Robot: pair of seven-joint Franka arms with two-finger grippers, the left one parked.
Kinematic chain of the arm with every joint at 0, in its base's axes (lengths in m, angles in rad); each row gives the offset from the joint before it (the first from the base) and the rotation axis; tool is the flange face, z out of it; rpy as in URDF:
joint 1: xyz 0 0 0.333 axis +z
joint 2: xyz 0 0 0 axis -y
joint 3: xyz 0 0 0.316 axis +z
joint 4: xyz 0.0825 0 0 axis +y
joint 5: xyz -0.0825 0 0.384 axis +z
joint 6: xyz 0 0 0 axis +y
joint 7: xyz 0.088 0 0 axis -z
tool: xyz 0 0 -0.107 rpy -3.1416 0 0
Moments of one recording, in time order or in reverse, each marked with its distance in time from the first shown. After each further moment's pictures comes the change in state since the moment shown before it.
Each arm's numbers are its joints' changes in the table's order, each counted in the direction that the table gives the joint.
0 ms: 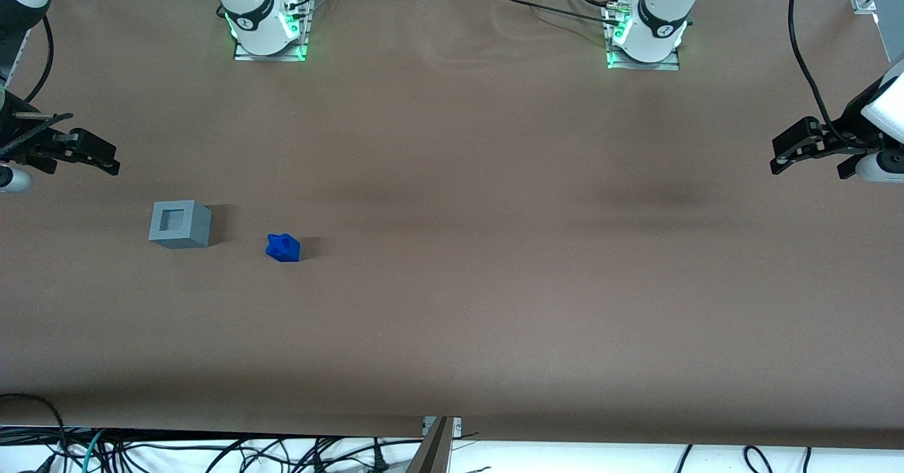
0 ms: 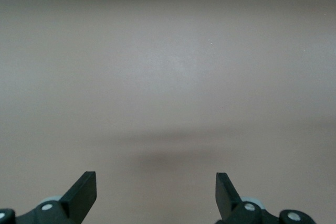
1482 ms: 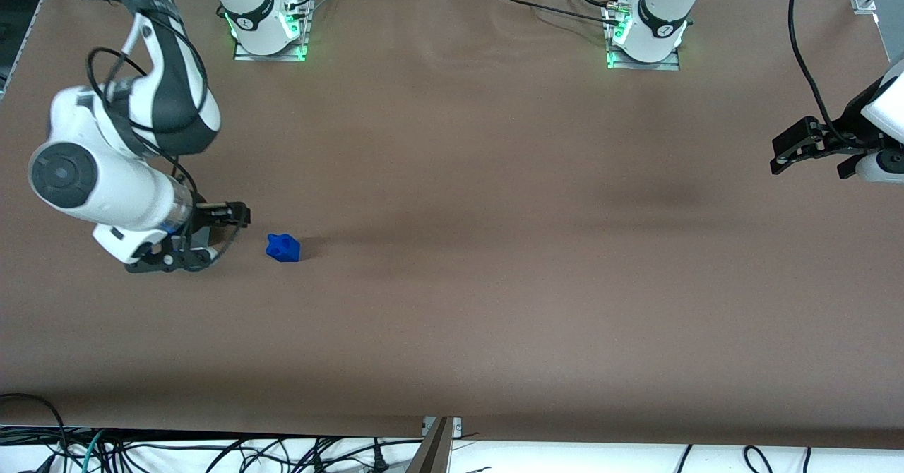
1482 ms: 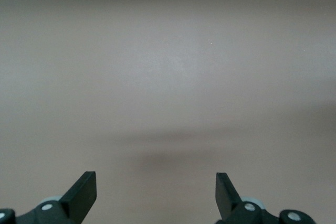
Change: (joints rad) arm 0.178 -0.330 0.017 0.007 0.001 -0.194 0.089
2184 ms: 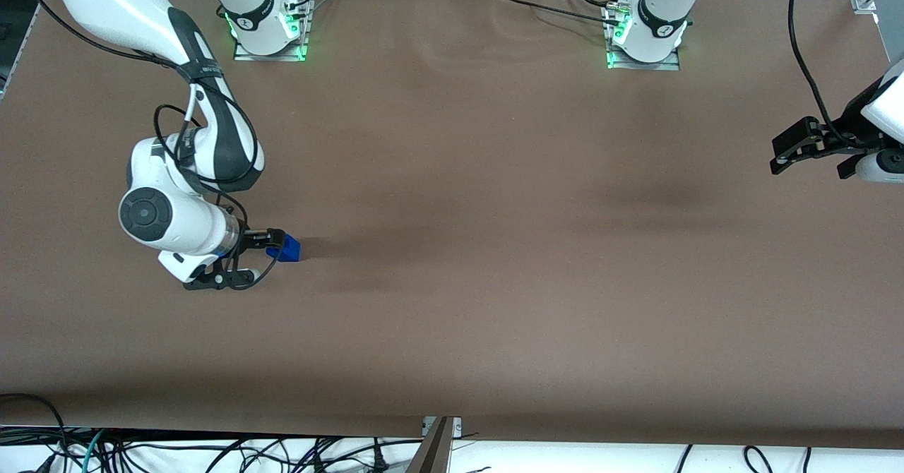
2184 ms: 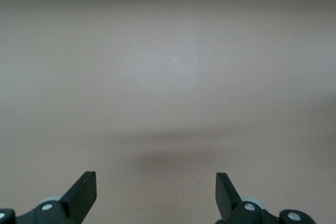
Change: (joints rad) arm 0.019 -0.101 0.000 0.124 0.025 -0.251 0.015
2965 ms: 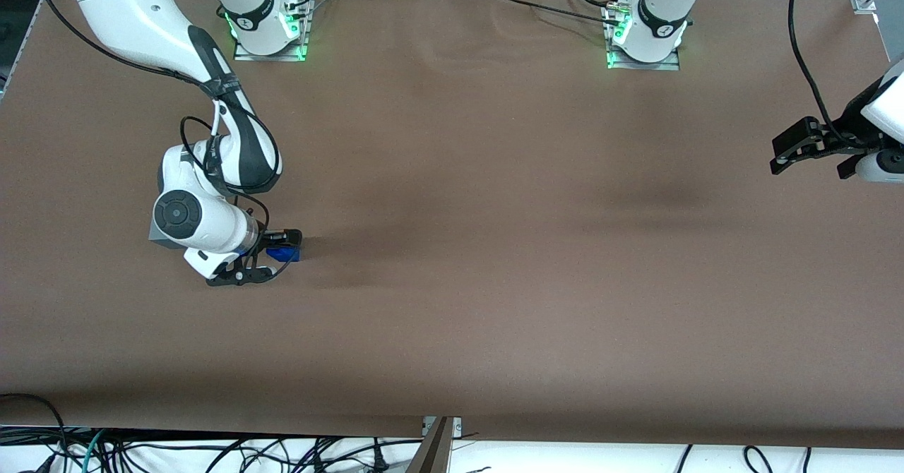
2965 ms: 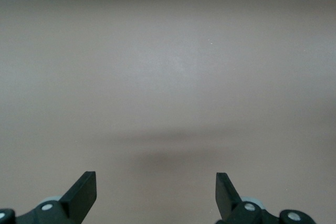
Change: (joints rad) arm 0.006 -0.033 0.000 0.075 0.000 -0.117 0.007
